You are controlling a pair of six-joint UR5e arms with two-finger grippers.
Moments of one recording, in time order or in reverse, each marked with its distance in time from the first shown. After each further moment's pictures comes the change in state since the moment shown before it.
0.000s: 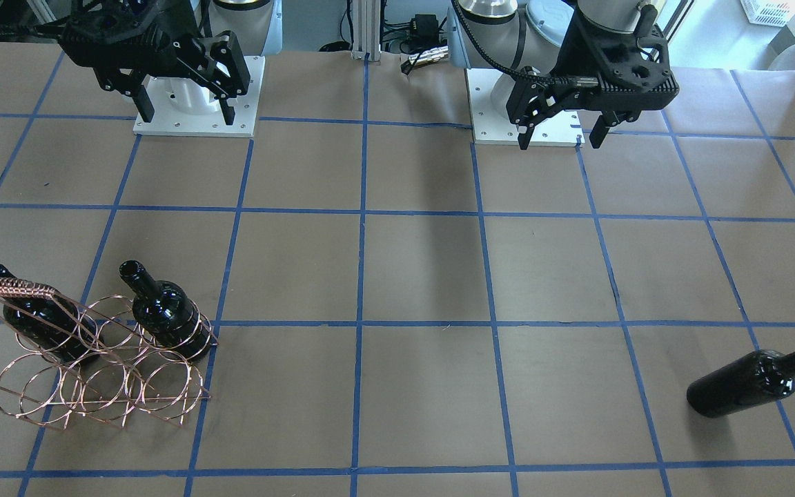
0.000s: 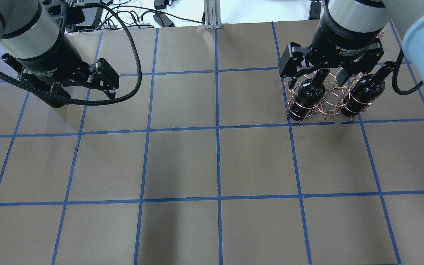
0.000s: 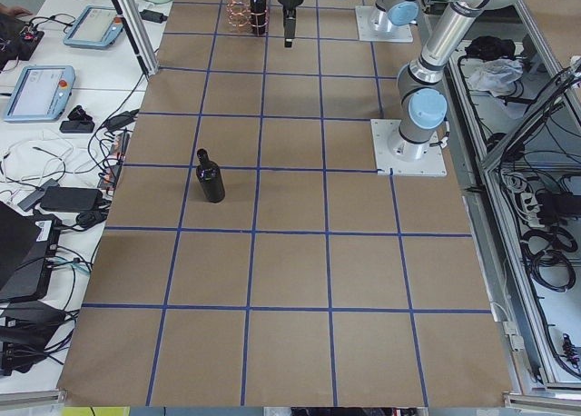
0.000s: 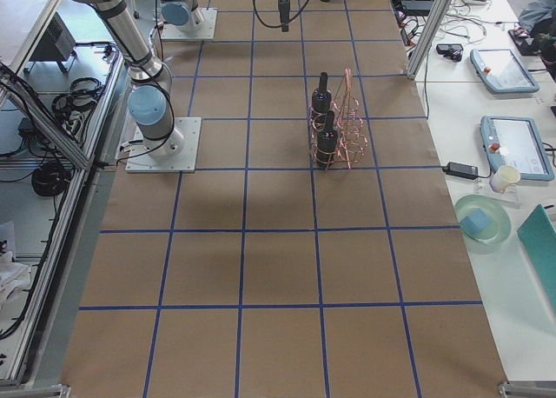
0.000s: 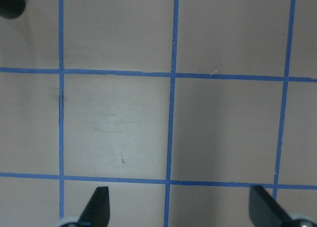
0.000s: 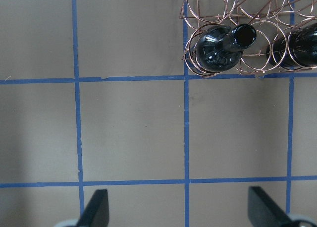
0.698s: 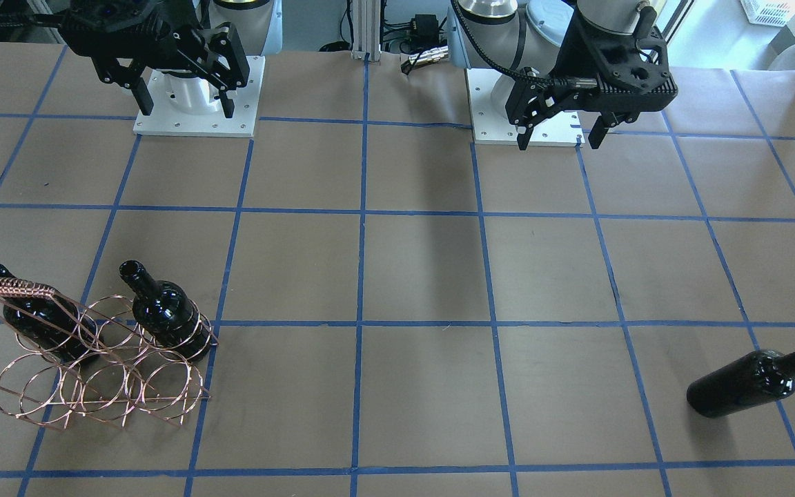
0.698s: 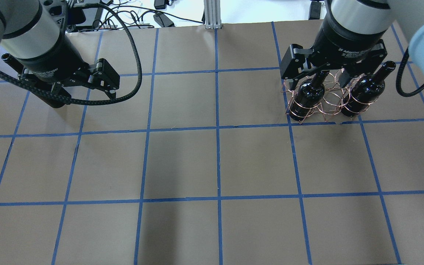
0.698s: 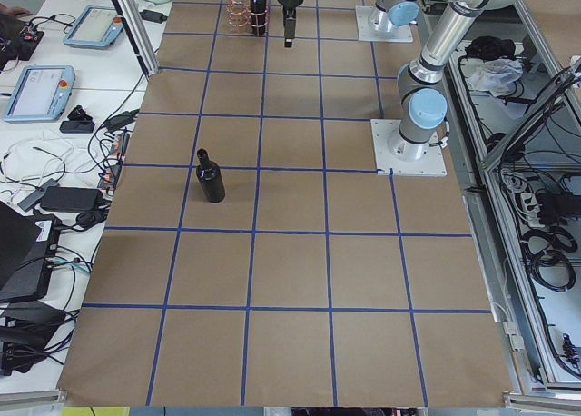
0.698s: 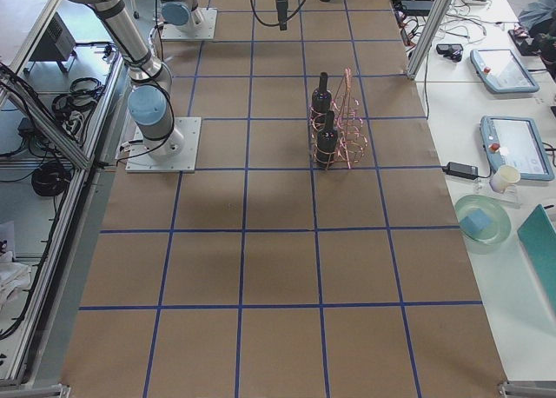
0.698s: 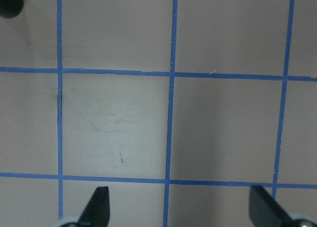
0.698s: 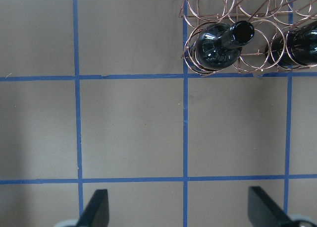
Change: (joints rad) left arm 0.000 0.000 0.000 -0.001 -0.004 0.001; right arm 0.002 -0.017 0.004 0.007 -0.004 -0.005
